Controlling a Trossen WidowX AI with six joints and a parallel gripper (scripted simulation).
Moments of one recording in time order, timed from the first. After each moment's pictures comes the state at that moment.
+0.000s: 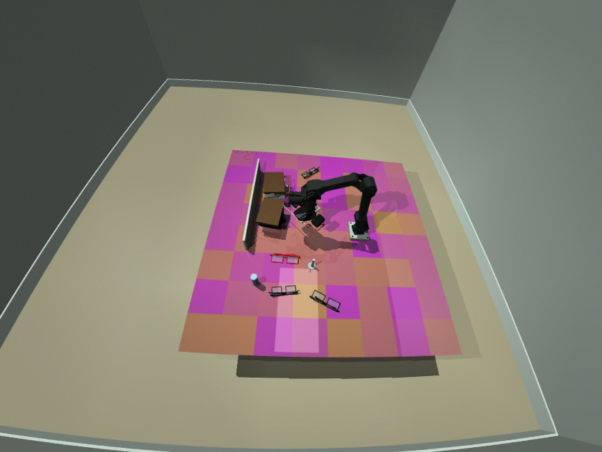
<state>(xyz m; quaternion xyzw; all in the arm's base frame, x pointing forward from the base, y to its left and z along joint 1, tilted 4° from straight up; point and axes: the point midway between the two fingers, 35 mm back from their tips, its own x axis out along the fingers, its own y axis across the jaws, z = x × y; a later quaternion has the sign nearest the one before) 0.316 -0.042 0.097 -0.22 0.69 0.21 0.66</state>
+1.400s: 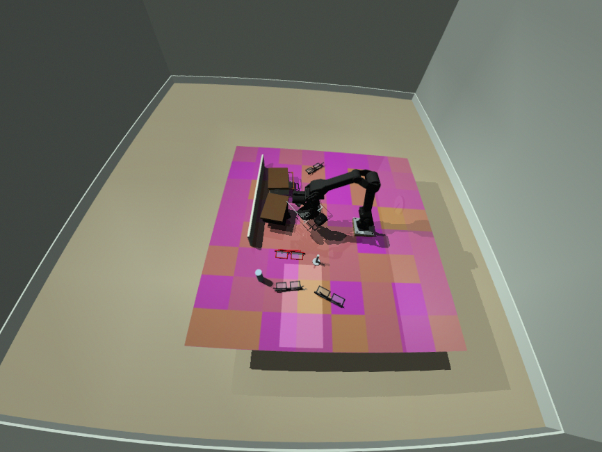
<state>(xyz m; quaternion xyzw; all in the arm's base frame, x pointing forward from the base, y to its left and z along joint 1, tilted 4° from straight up) 0.320 -0.044 0.065 -0.22 0.68 0.21 0.67</state>
